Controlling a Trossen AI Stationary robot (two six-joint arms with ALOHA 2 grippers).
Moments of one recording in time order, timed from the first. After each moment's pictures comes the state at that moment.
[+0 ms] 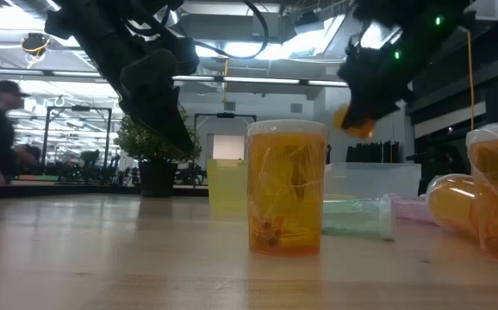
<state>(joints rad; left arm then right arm) -0.17 1.47 0.77 -0.19 -0.36 -0.46 -0.05 1.25 0.77 -0.47 0.61 0.59</state>
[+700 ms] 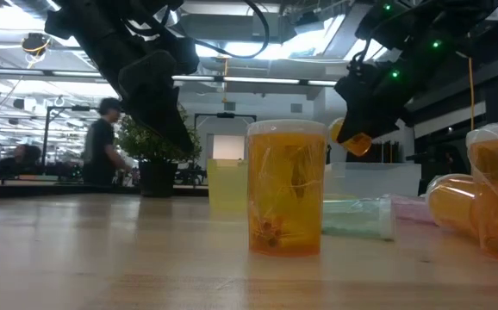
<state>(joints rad) -0.17 1.47 0.77 -0.19 -0.36 -0.43 -0.11 1.25 0.65 -0.25 0.55 0.60</state>
